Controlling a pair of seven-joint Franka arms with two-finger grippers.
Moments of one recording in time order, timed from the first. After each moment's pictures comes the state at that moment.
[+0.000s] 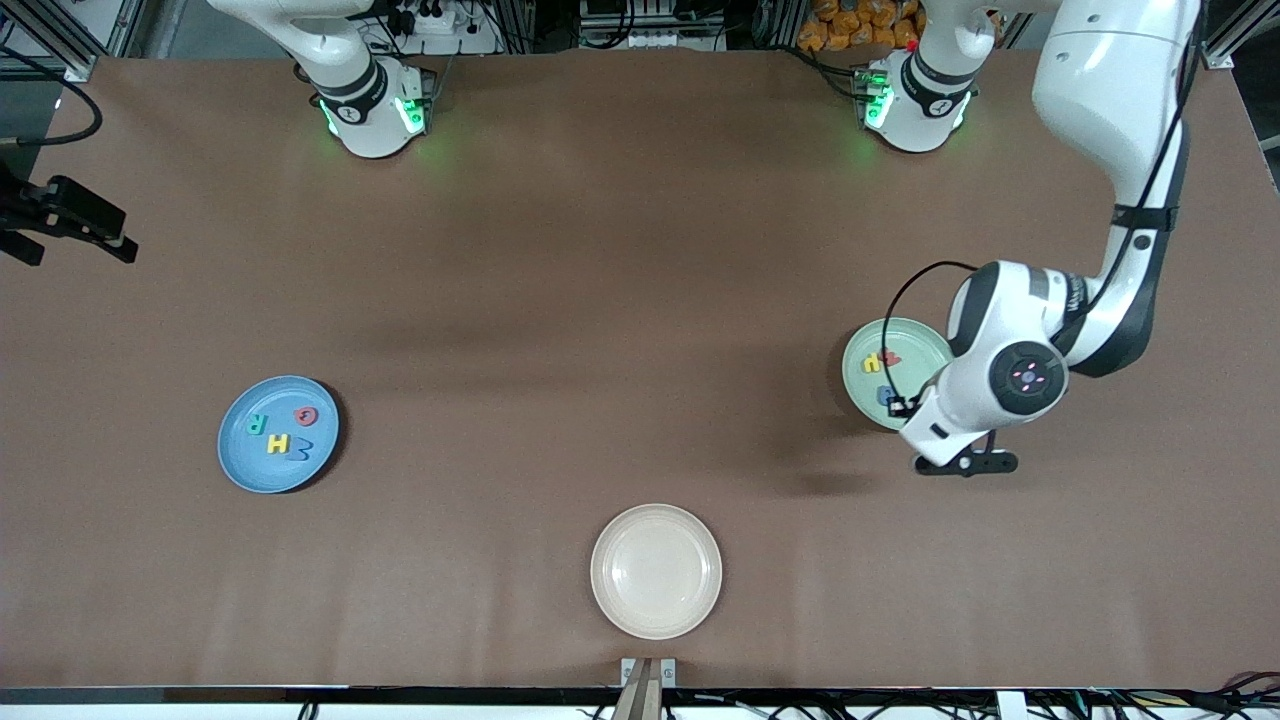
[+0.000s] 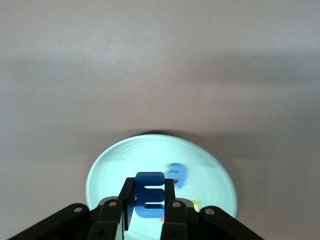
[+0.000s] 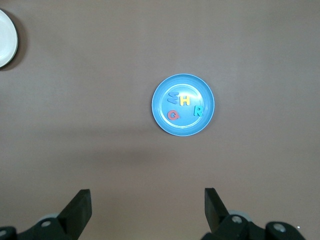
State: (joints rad) left arm -0.13 0.49 -0.09 -1.77 0.13 2.07 -0.29; right arm 0.01 0.01 -0.04 -1.45 0.03 1.49 -0.03
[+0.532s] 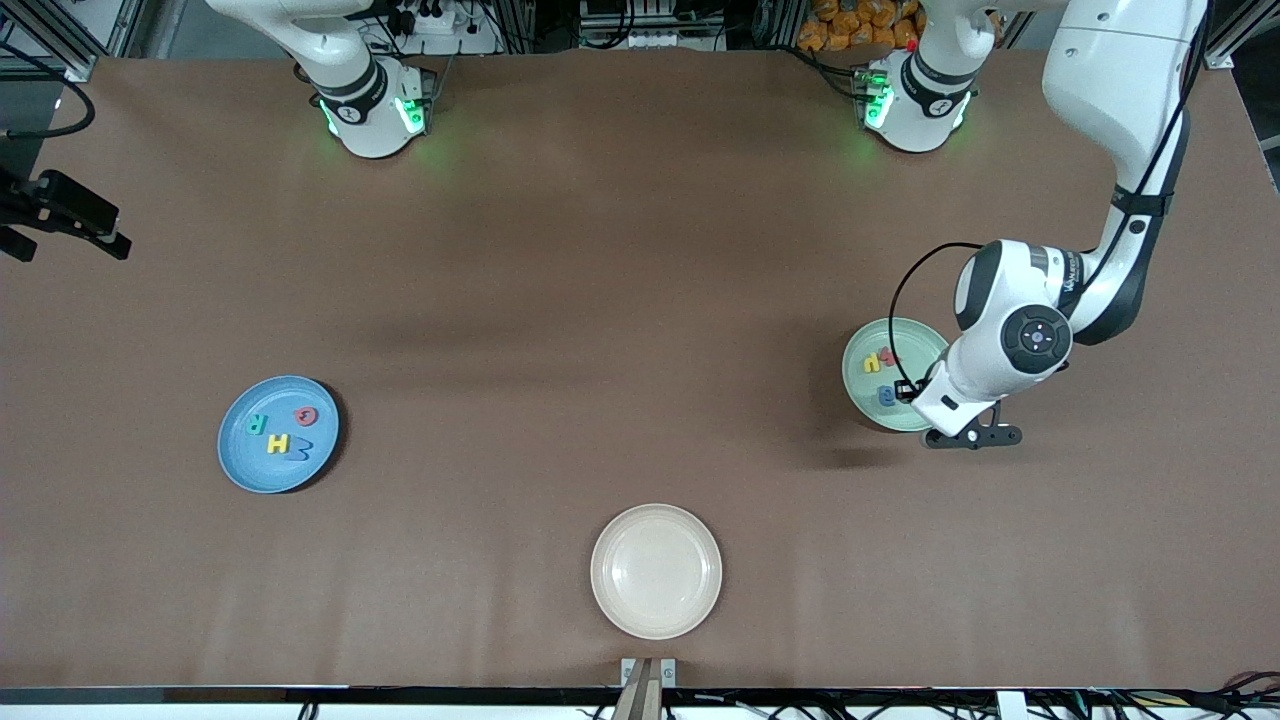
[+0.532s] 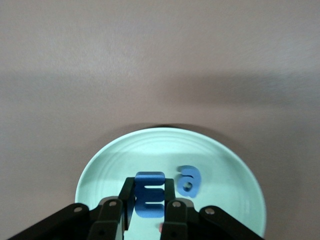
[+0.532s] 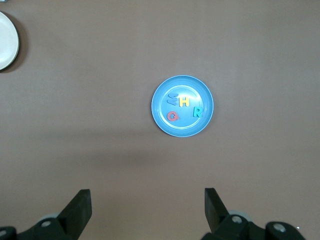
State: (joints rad) left arm -0.10 0.45 -0.09 -1.99 0.12 2.35 -0.29; right arm 0.05 0.01 -0.08 -1.45 0.03 1.49 -0.03
